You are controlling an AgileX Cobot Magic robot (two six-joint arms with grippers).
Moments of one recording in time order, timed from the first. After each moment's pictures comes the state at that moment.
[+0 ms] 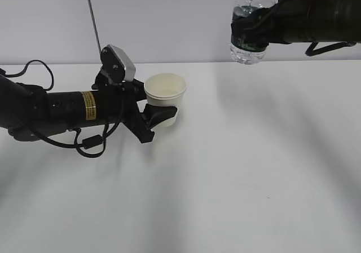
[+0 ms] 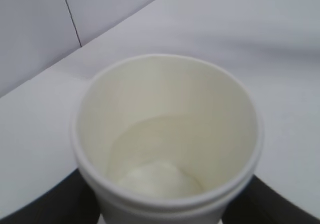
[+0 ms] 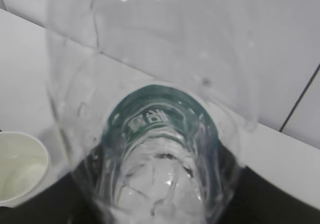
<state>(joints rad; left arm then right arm) -0.33 2.07 -1.03 0.96 -0.86 -0.36 0.16 1.67 -1.13 1.79 0.37 -1.98</state>
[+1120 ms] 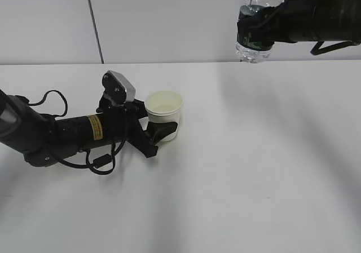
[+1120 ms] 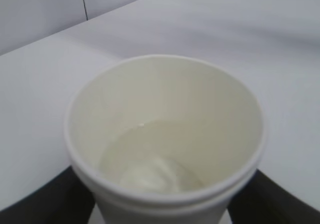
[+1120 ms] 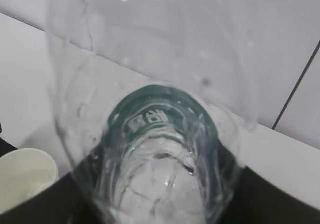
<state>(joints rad) -0.32 2.24 -1.03 0.81 -0.98 -0.28 0.14 1.67 -1.13 1.79 0.37 -1.98</state>
